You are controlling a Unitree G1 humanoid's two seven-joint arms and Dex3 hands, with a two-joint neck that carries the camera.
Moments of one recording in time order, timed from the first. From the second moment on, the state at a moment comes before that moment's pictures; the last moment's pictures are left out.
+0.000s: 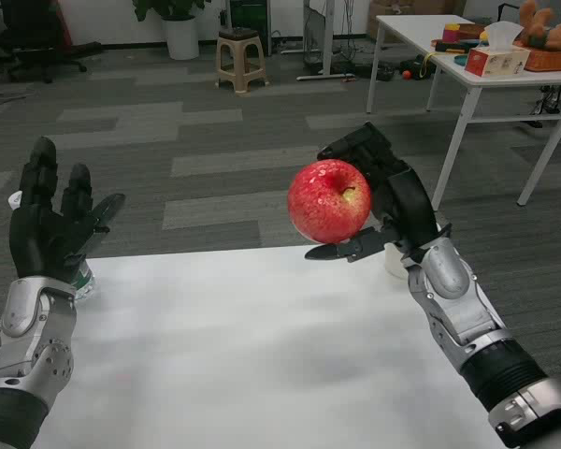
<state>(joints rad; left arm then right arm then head) -0.35 0.31 -0.02 0.46 -0.70 -0.54 -0.08 -0.38 -0.45 0.26 0.28 0.38 -0.65 0.05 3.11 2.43</state>
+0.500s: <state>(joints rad) -0.35 0.31 -0.02 0.46 -0.70 -0.54 -0.08 -0.38 -0.44 0.26 0.28 0.38 -0.65 0.04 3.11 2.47</state>
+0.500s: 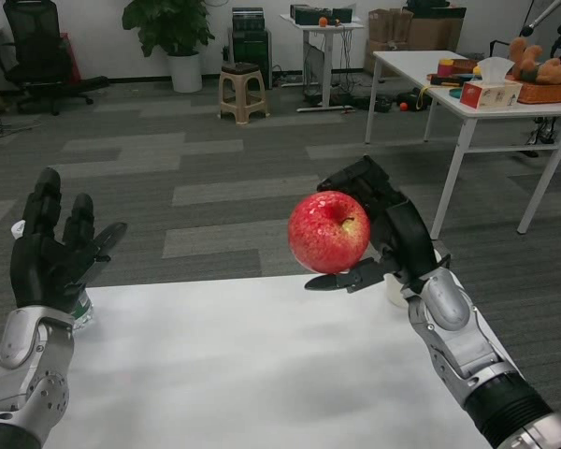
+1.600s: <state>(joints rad) -0.35 0.31 -0.02 0.46 -0.70 -0.54 -0.09 -0.29 -0.45 0.40 0.28 0.38 -0.65 0.04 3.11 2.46</state>
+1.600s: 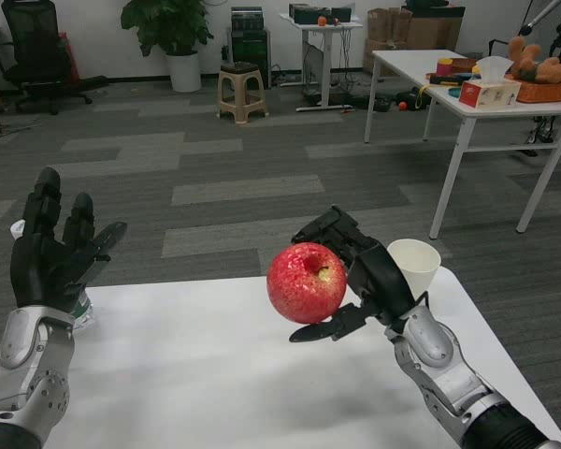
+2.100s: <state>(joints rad) -0.35 0.30 -0.01 0.46 -0.70 -0.54 -0.09 -0.20 -0.46 0.40 0.43 0.38 -0.65 0.04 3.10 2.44</state>
